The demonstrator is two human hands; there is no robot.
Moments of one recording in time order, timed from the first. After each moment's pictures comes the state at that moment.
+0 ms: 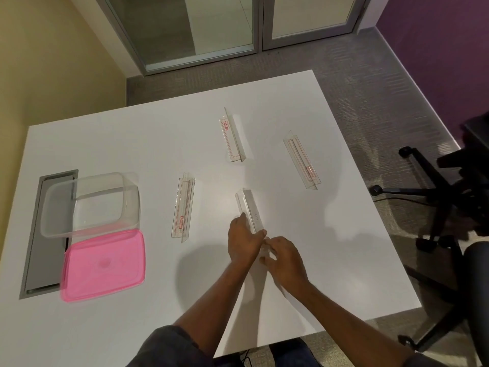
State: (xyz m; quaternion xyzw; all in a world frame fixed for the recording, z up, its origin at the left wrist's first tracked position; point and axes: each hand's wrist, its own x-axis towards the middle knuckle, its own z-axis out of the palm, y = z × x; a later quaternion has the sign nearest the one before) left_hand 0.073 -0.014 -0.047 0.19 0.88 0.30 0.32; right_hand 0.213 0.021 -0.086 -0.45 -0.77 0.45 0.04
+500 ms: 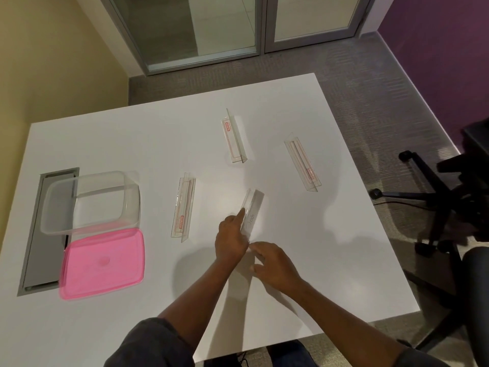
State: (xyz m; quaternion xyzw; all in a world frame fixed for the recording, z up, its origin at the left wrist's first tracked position) left_hand 0.039 -0.036 -0.062 0.35 0.88 0.19 0.26; right_hand 0.200 0.019 -0.085 -0.35 -0.81 0.48 -0.04
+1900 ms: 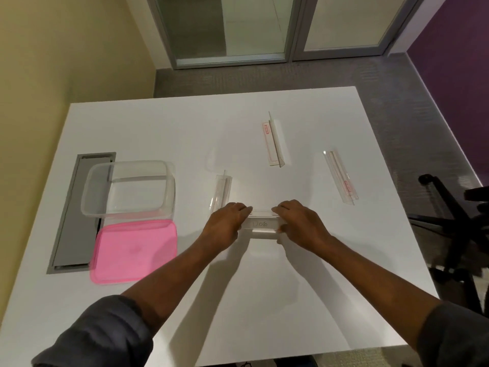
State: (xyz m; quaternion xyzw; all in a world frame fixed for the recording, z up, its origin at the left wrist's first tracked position) left_hand -0.093 -0.100 -0.011 0.58 0.79 0.07 0.19; right_hand 0.089 0.080 -0.014 -0.20 -0.96 0.17 -0.08
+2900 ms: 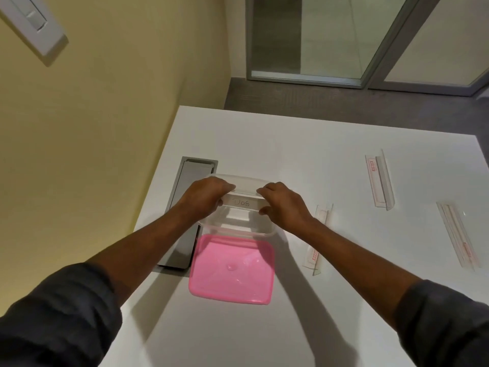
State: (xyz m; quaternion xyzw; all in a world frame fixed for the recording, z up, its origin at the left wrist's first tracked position) left_hand -0.401 -0.294 0.048 0.51 0.85 0.09 0.12; right_hand -0.245 -0.086 0.014 -0.09 -0.98 0.18 -0.04
